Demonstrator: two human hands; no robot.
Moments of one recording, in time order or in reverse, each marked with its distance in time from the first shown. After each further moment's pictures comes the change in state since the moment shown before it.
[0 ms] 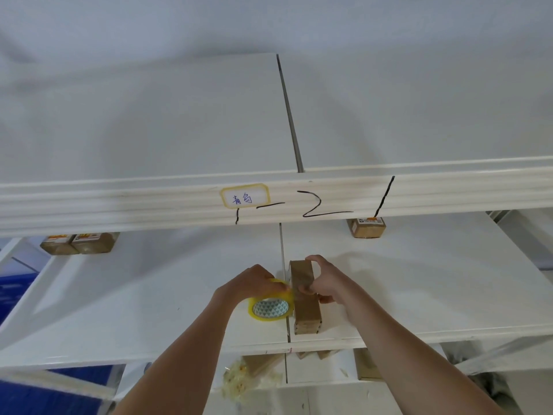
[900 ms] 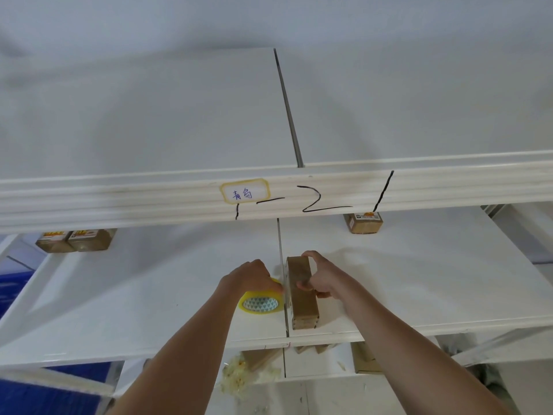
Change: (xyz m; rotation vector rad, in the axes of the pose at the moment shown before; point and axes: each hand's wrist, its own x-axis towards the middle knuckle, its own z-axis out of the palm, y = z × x) left_hand 0.006 0.004 -0.005 0.252 -0.005 -0.027; right_hand -0.004 -0.003 0.002 -0.053 -0.007 -0.025
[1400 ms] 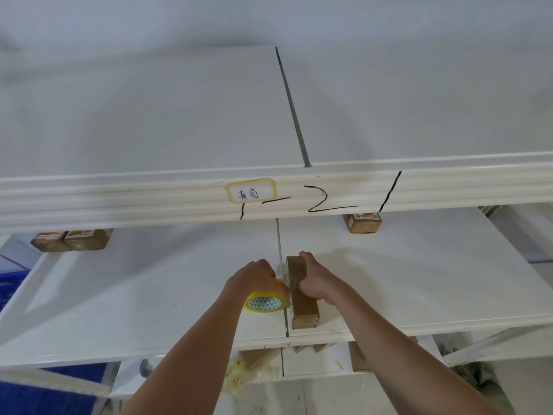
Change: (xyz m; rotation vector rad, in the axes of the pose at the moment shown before) left_hand -0.002 0.011 0.007 -0.011 0.013 0.007; right_hand -0.015 -0.012 0.014 -0.110 0.001 -0.046
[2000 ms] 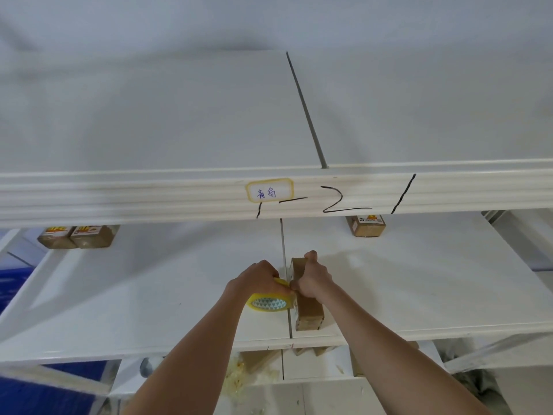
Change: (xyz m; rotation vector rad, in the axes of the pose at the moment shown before) left_hand 0.001 -0.008 0.000 -0.064 -0.011 0.057; right_hand 0.004 -0.020 0.014 -0.081 0.160 0.086
